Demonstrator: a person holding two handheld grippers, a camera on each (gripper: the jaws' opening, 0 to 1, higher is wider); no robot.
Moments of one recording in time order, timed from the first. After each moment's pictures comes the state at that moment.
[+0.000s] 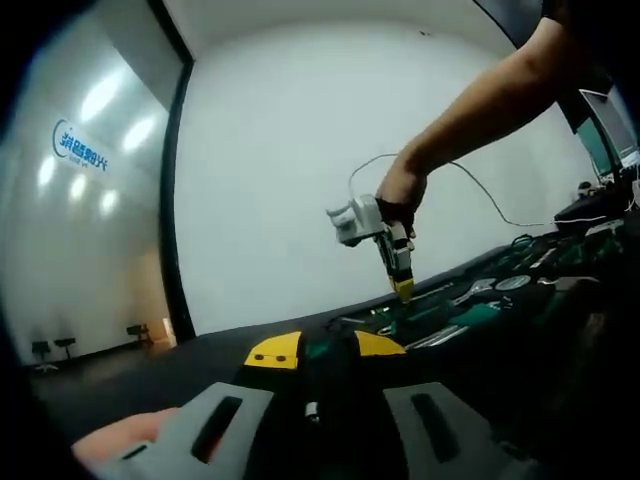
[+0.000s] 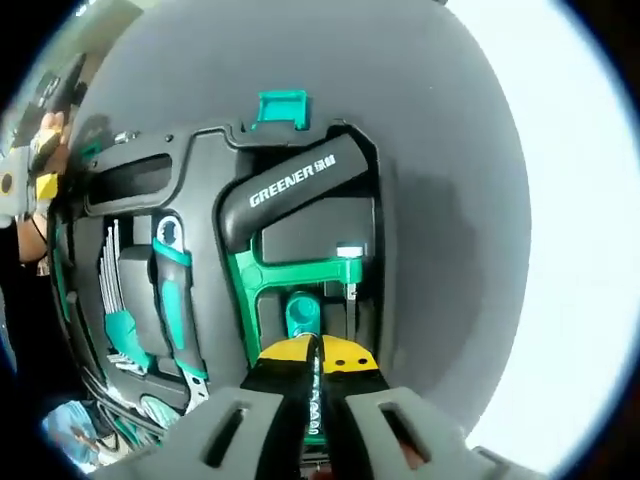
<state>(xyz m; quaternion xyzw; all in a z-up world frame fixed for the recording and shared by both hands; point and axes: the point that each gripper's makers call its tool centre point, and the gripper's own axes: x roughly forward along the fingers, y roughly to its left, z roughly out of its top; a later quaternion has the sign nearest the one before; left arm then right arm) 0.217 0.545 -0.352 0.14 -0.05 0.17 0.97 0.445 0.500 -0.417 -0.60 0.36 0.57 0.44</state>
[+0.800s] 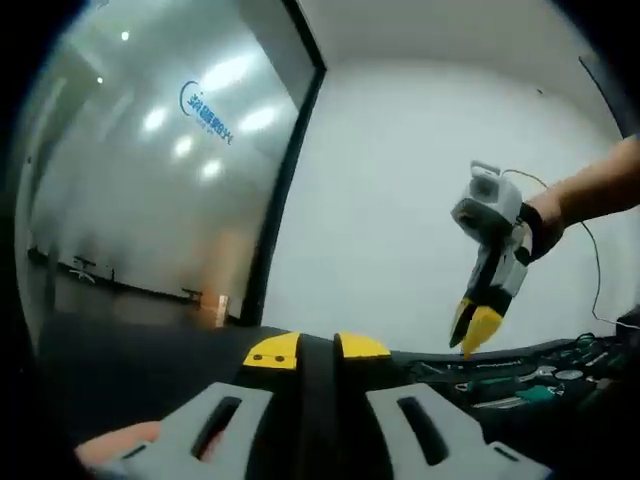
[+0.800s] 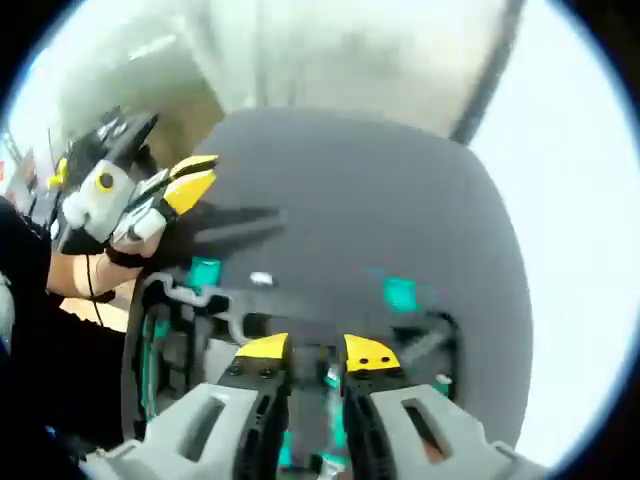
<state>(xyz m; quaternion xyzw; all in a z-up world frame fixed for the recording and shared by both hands) 0.149 0.621 -0.324 -0.03 -0.17 0.34 0.92 0.249 0.562 -0.373 -0.47 0.23 0.73 0.44</state>
